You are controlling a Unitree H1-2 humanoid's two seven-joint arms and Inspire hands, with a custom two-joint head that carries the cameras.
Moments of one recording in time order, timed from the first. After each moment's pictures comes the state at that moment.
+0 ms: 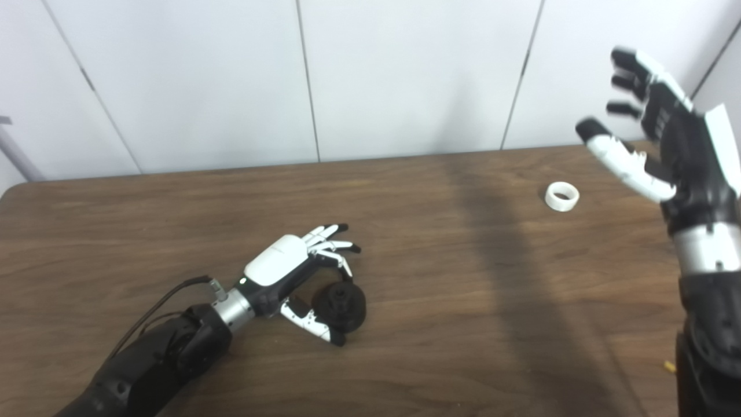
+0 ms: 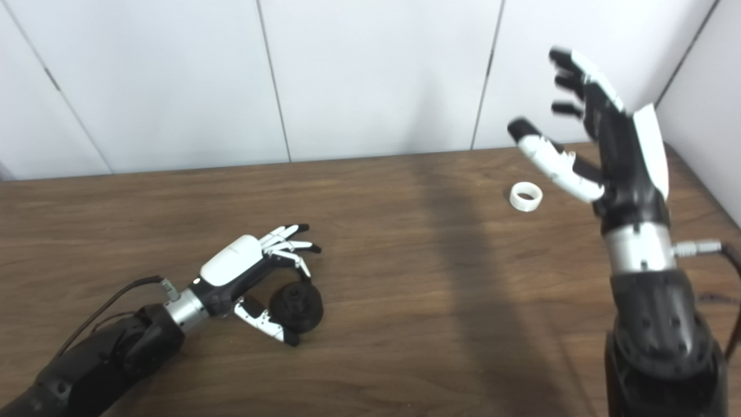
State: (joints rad) left arm -0.54 0.52 -0.83 0.45 0.44 -0.49 0.20; right arm -0.26 -0.34 -0.21 -0.66 -0.26 0.45 0.05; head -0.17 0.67
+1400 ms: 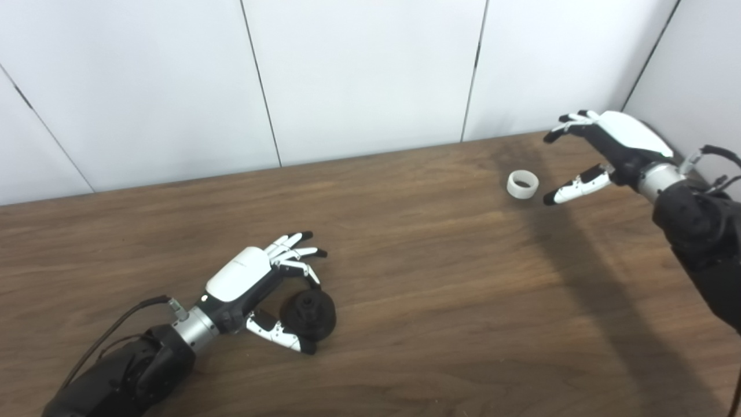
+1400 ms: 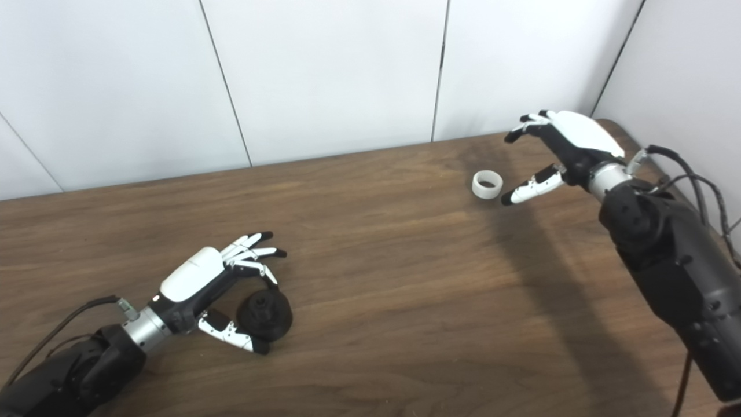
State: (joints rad) left arm -0.52 0.58 -0.86 0.40 0.42 -0.49 0.22; right arm -0.40 -0.75 0.11 0.07 -0.56 0.22 0.28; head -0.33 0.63
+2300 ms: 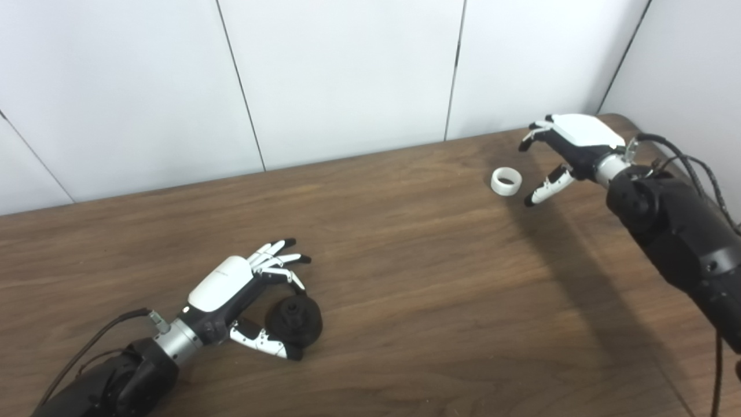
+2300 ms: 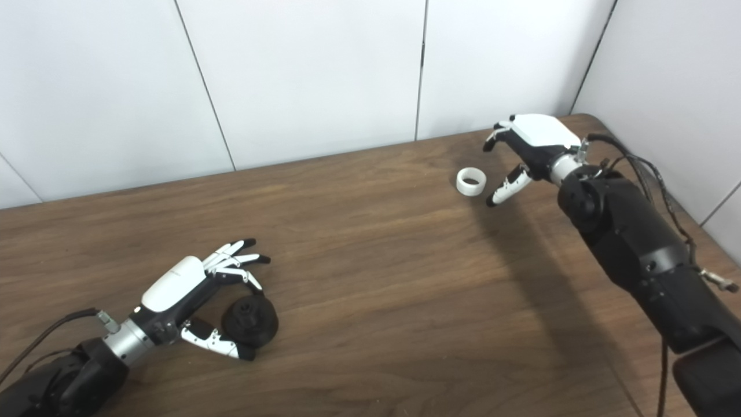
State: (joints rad) left arm -0.53 0.61 -0.91 0.40 0.36 -0.49 0.25; right arm -0.52 -0.73 0.21 0.26 -0.73 0.14 0.23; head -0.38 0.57
